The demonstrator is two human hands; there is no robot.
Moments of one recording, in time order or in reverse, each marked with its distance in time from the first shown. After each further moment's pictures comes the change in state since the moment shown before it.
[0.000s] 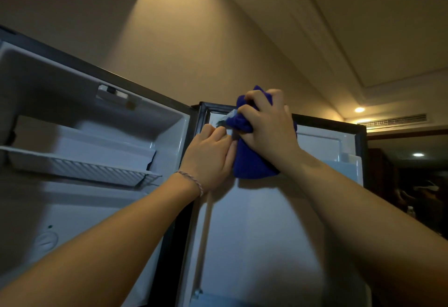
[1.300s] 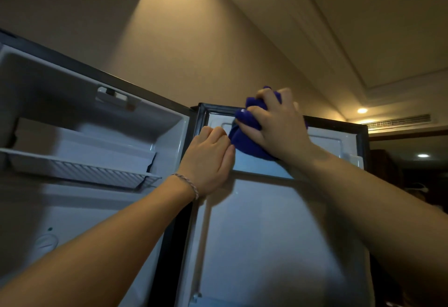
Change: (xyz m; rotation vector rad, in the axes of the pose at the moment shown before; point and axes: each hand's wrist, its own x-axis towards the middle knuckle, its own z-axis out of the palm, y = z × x) left_hand -0.004 -0.002 0.001 -0.075 -0.028 0.007; right_hand -0.001 0.023 -0.001 -0.105 0.023 -0.037
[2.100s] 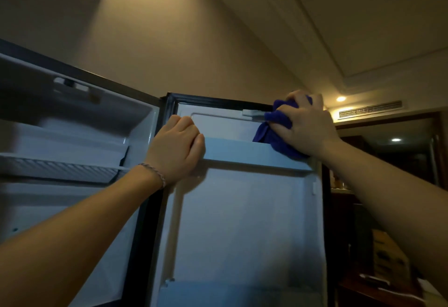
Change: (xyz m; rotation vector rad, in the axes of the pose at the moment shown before) left_hand 0.004 0.000 0.004 0.071 0.034 0.038; right_hand -0.063 0.102 -0.024 -0.022 -0.282 0.266
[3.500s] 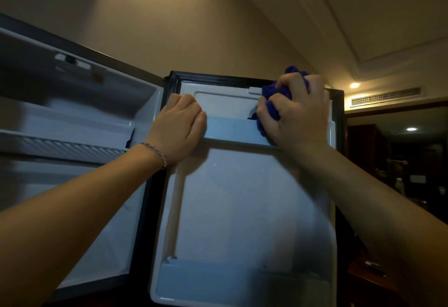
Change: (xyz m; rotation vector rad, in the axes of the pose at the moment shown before) left_hand -0.004 -0.001 0.001 -0.046 -0.038 -0.020; right_hand -0.033 -0.065 0.011 0.060 0.613 -0.095
